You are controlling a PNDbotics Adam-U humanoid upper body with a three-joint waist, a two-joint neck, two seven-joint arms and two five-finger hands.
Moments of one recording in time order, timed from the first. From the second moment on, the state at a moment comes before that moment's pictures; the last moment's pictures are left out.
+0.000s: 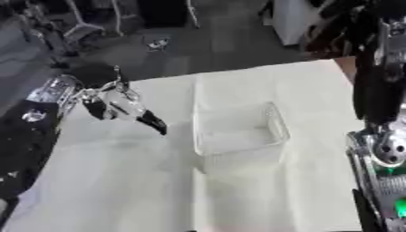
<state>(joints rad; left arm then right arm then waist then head) -1.12 0.48 -0.11 -0.60 -1.36 -0.47 0.02 -0.64 -0.09 0.16 -1.99 0.37 0.05 -0.21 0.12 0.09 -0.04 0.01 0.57</state>
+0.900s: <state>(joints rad) -1.21 0.37 -0.16 -0.63 -1.24 -0.51 0.01 -0.64 -0.07 0.16 -1.99 0.37 0.04 -0.21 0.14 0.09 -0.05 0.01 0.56</state>
